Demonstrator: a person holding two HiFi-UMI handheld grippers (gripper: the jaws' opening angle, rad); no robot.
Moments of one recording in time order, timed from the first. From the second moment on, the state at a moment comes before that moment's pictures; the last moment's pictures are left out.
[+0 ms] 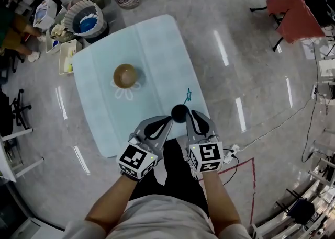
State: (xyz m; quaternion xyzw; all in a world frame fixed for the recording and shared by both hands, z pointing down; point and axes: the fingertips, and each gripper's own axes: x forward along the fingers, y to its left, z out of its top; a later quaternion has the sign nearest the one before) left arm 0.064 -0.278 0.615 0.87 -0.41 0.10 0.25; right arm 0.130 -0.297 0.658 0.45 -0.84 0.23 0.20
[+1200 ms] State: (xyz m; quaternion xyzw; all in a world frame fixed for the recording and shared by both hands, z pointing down) left arm 0.028 -0.247 0.486 0.91 -0.37 0.06 0.20; right arm 0.093 -0.251 0.477 0.52 -0.83 0.16 0.11
